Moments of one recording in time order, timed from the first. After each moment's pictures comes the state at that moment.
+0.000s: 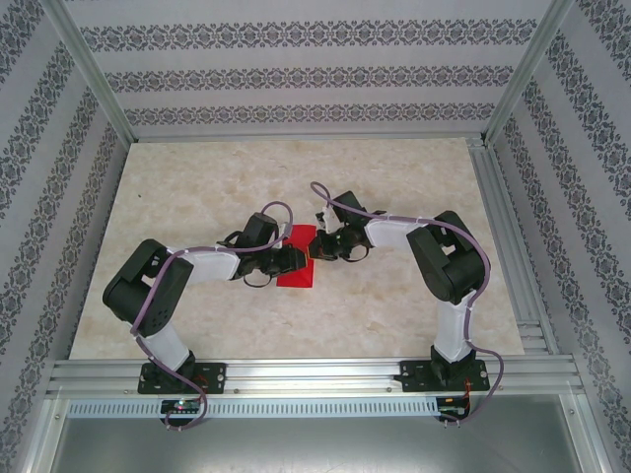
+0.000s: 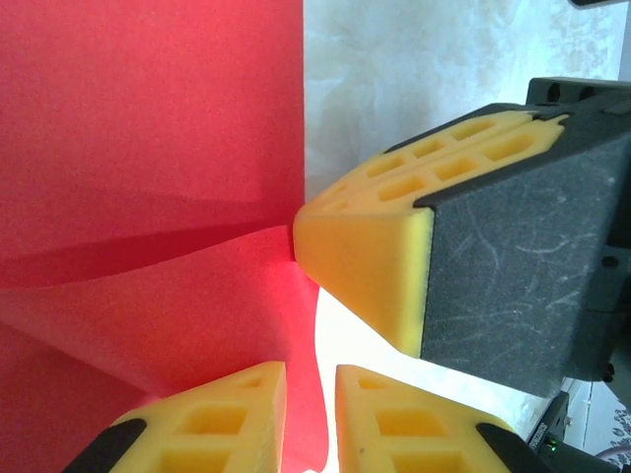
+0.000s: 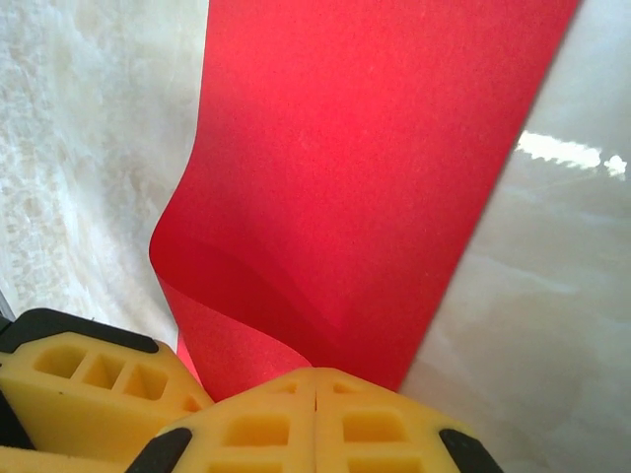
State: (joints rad) left arm -0.55 1.70 0.76 0.09 0.53 -0.80; right arm 0.55 1.96 1.12 -0.23 -0.61 0.50
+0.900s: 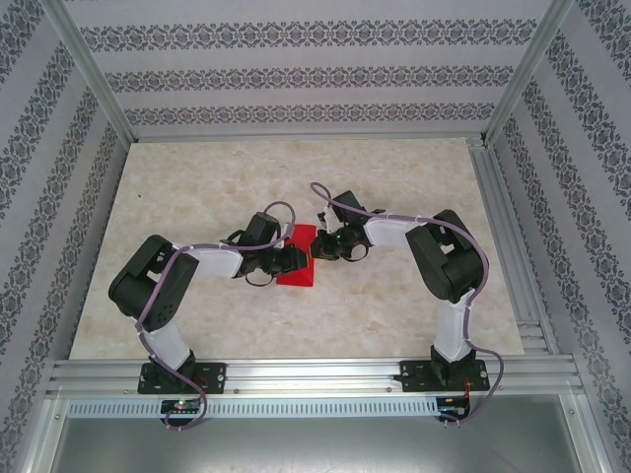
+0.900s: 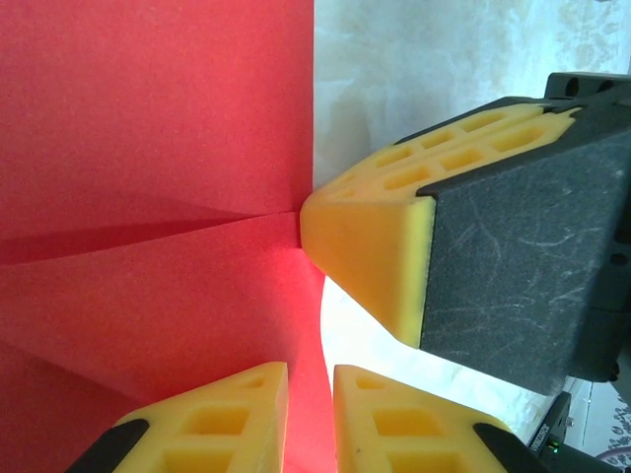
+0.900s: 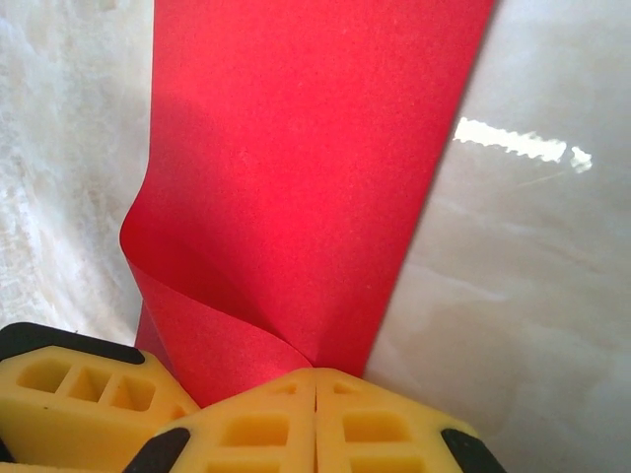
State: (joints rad) left arm -0.55 1.74 0.78 0.09 0.54 -0.80; right arm 0.55 1.97 1.13 -0.26 -0.56 0.49
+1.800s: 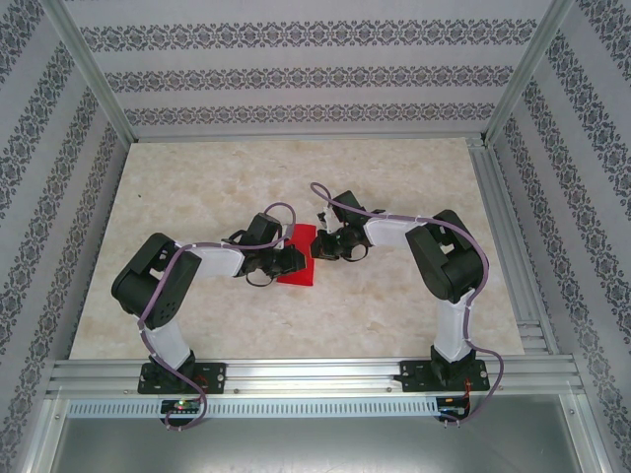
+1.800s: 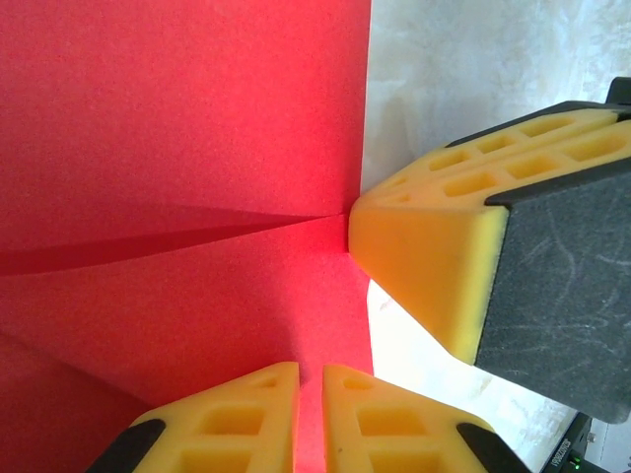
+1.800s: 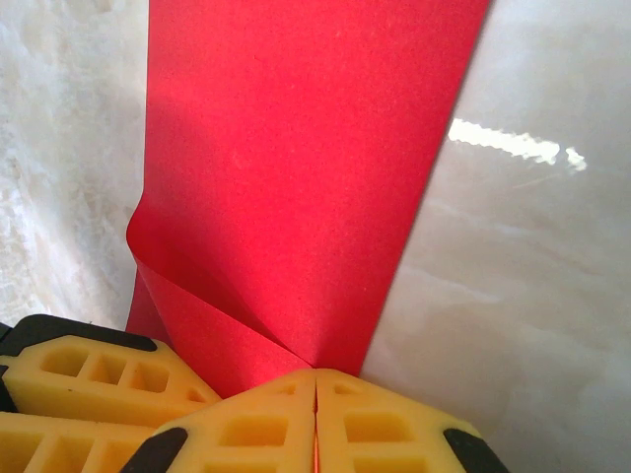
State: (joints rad) left arm -0.55 1.76 0.79 0.06 0.51 -0.80; right arm 0.55 1.97 1.13 -0.26 -0.55 0.50
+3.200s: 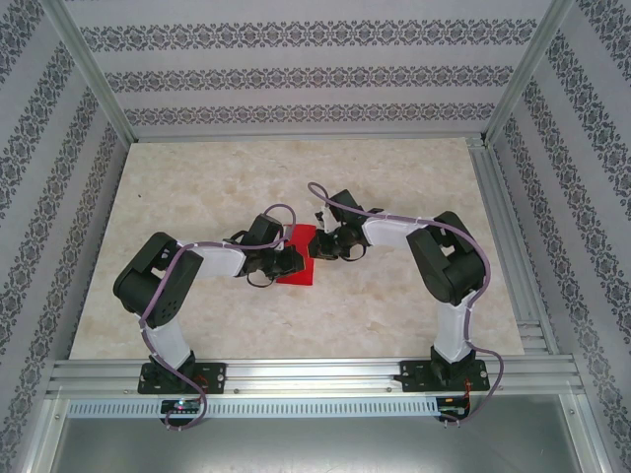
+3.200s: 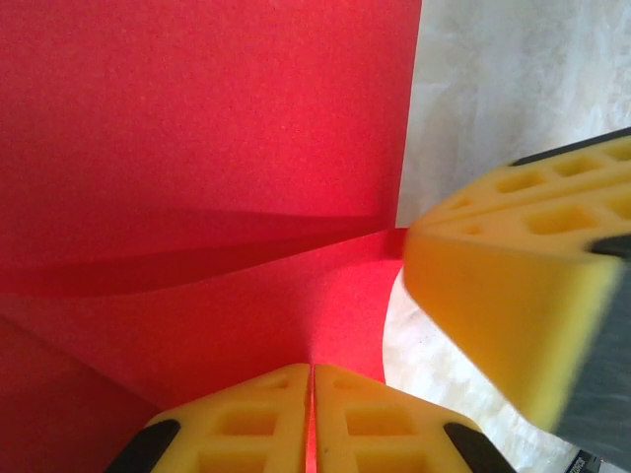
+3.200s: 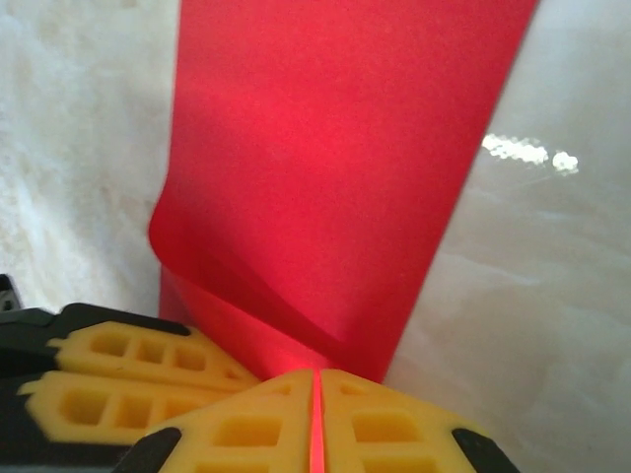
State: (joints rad) left arm -0.56 1.78 0.80 0.03 0.47 -0.82; right arm 0.57 1.96 1.15 -0.30 -0.52 0.50
